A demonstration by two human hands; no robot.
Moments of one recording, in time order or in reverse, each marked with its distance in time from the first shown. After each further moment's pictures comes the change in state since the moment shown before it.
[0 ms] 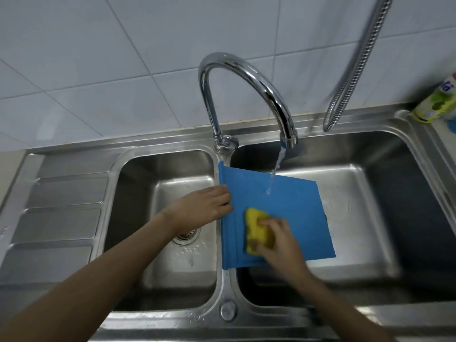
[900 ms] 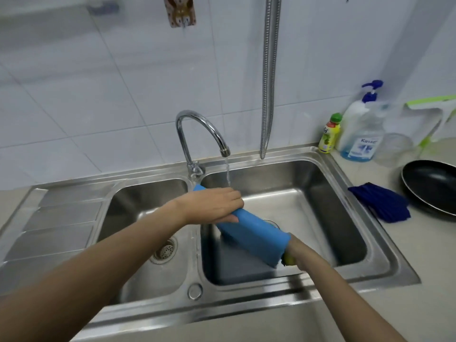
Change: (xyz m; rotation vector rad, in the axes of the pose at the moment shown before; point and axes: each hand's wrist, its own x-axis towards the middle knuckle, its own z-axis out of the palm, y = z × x) left_hand 0.058 0.101 -0.156 -0.113 -0.020 0.003; right_hand -0.077 0.035 -0.112 0.463 -0.023 0.539
